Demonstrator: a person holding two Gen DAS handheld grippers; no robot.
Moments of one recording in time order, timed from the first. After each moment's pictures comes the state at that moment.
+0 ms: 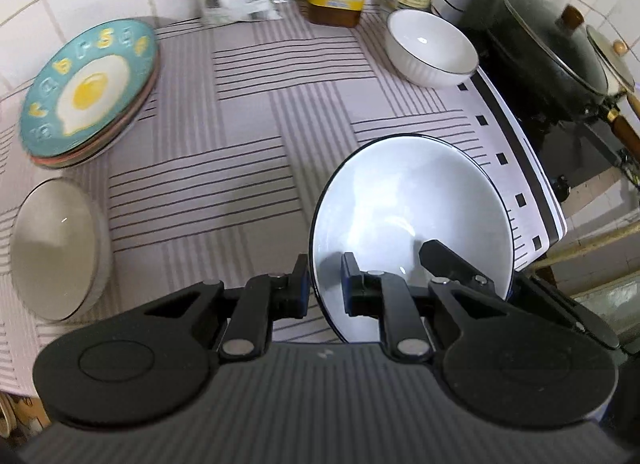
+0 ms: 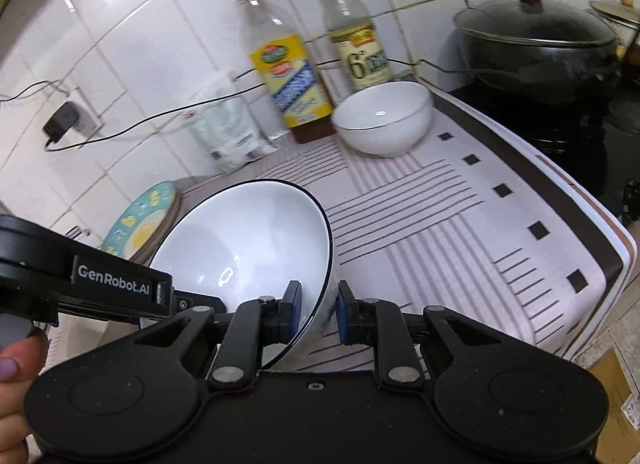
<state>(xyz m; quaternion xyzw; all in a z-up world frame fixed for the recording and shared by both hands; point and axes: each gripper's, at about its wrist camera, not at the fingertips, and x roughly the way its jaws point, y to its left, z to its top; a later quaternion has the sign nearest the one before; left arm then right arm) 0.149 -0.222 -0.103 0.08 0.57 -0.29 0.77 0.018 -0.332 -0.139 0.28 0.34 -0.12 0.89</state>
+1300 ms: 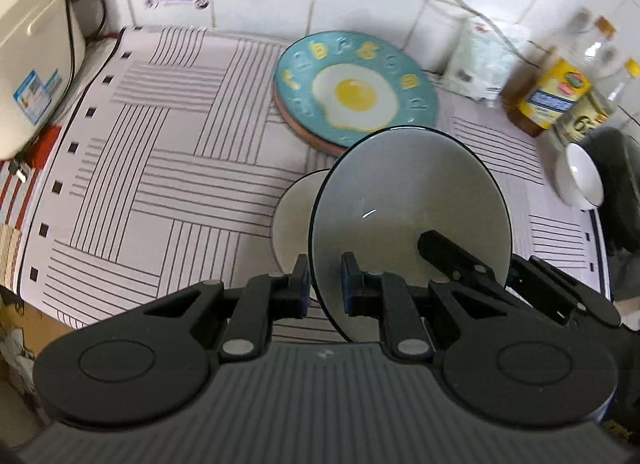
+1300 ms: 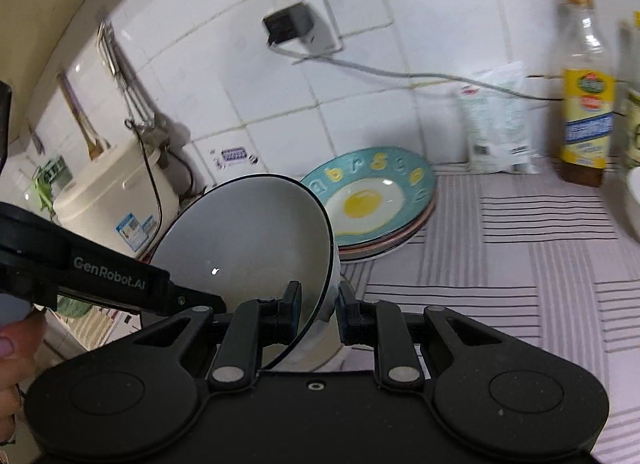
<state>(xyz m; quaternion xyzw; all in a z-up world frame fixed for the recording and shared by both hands) 0.222 -0.003 -0.084 -0.04 0.56 -0.13 0.81 0.142 -0.168 -0.091 0.16 0.36 0.11 0.91</state>
